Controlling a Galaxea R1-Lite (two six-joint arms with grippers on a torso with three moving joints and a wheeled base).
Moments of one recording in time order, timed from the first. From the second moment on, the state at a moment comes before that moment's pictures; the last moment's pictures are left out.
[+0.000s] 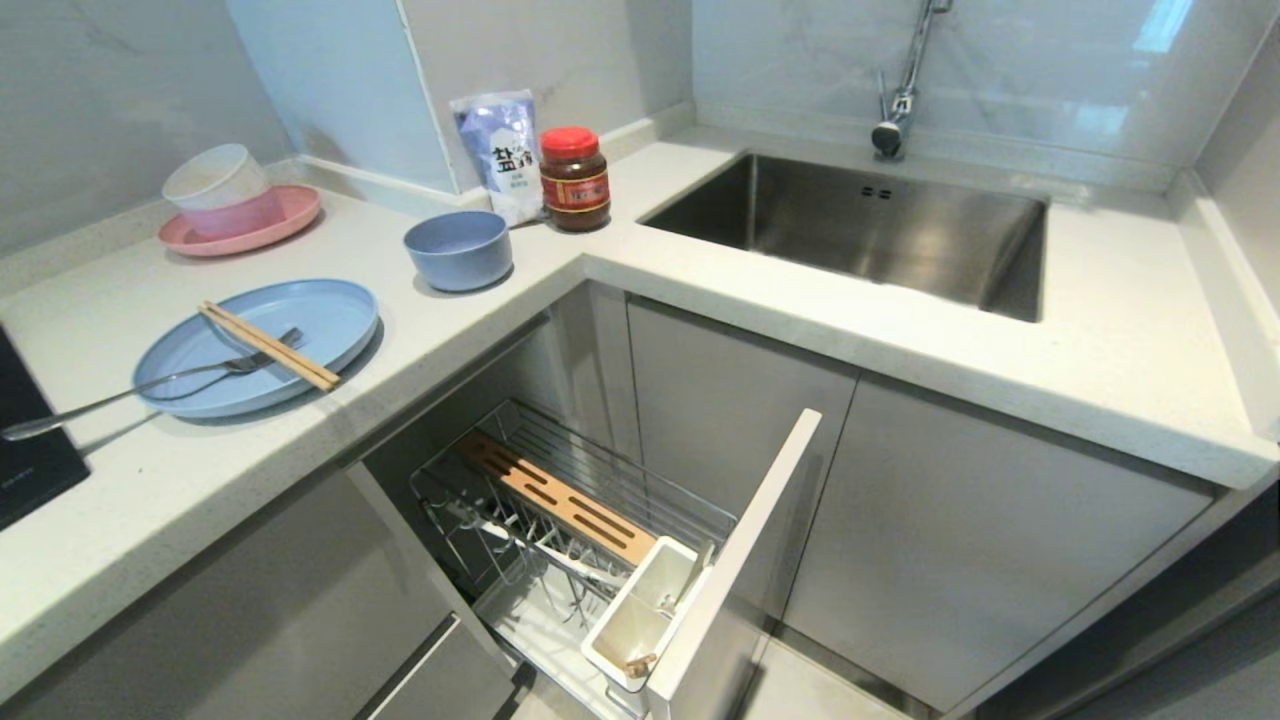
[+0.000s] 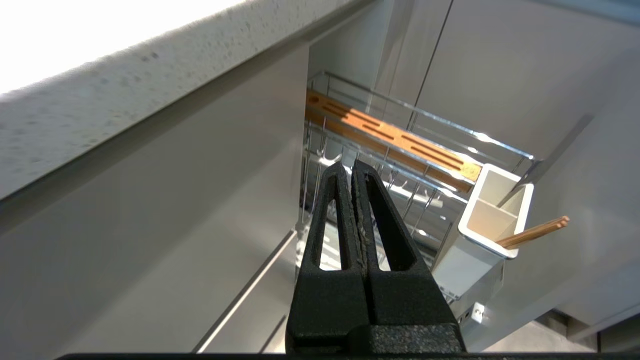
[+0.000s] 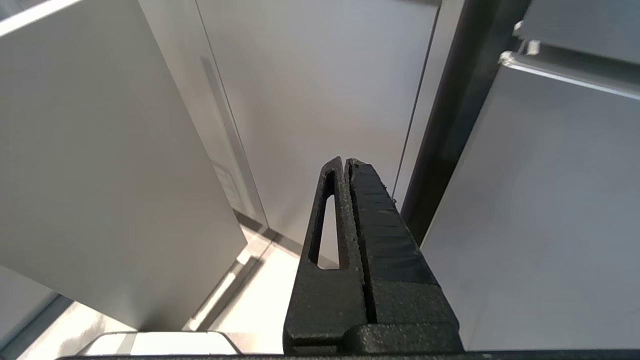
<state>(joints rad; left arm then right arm) 0.00 0.00 0.00 -0.06 0.01 -0.06 0.00 0.00 0.00 0.00 0.00 0.02</state>
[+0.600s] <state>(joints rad) 0.00 0.00 0.00 -0.06 0.01 -0.06 0.00 0.00 0.00 0.00 0.00 0.02</state>
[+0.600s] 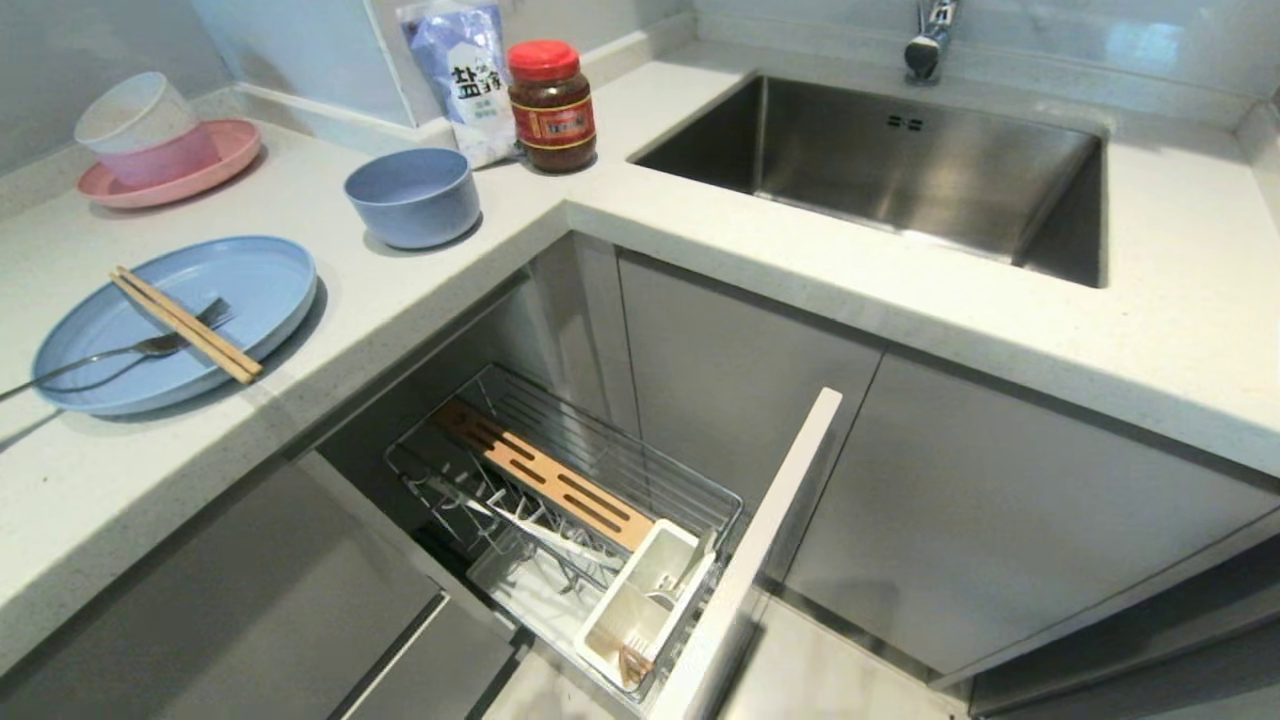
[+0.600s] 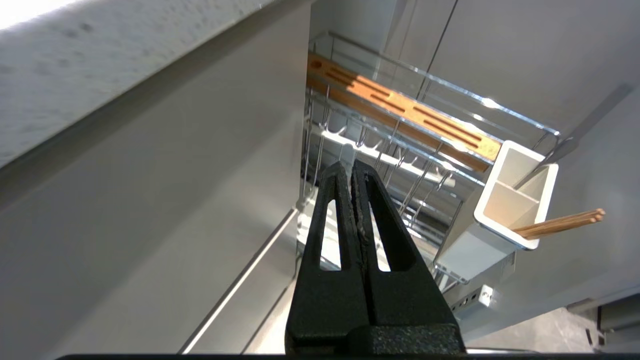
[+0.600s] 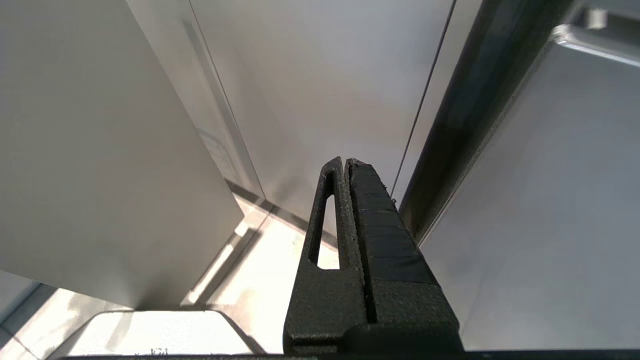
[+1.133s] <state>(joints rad) 0.00 0.00 0.00 -0.06 0.01 -0.05 0.00 0.00 0.00 0.00 0.00 0.02</state>
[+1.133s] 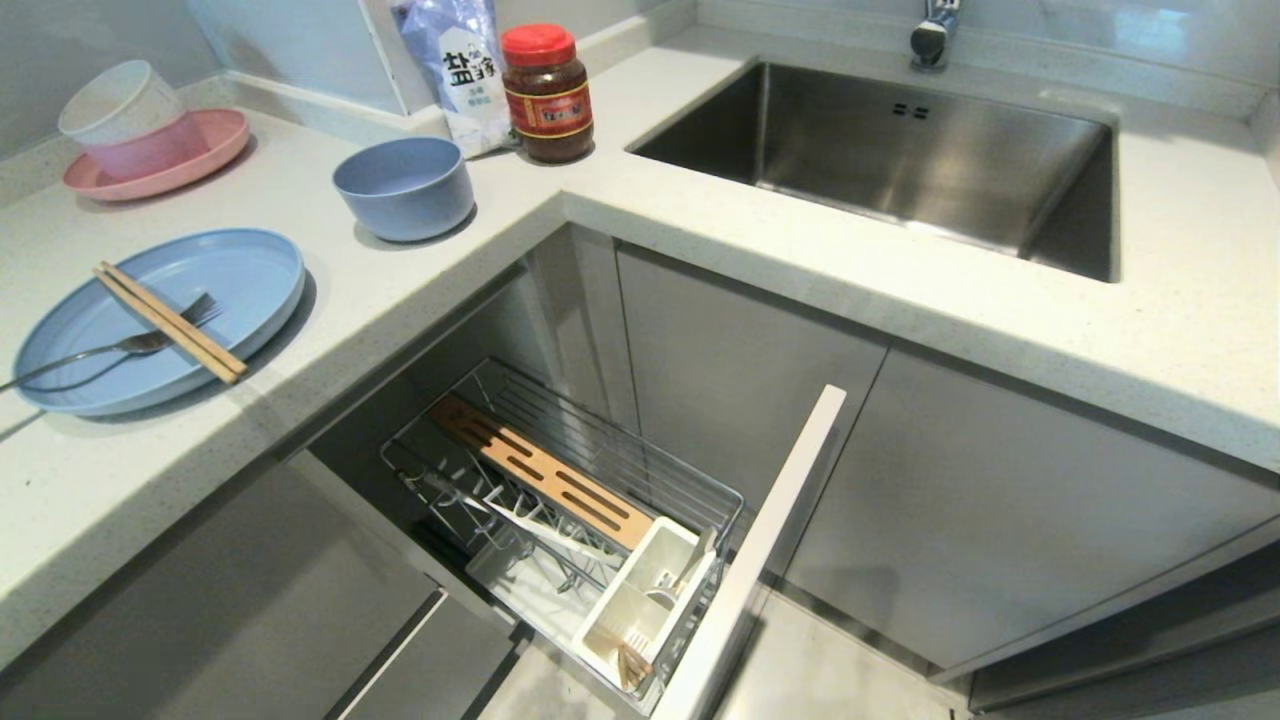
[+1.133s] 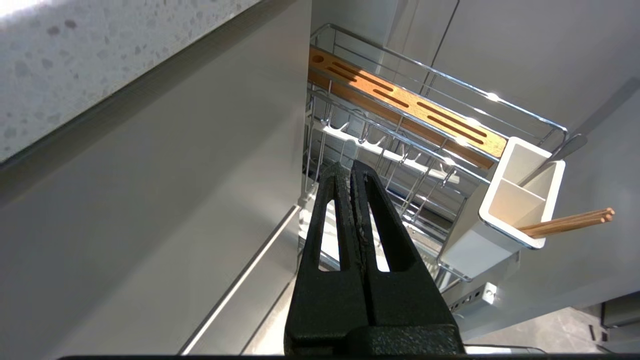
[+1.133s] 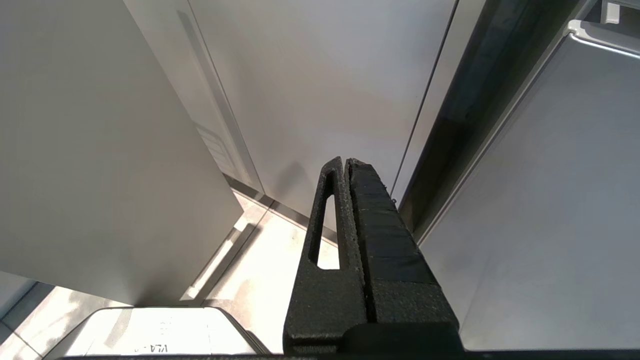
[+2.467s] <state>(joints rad) -0.09 1.03 -1.52 0.25 0.14 -0.03 0.00 0.00 0.00 0.00 0.00 0.02</state>
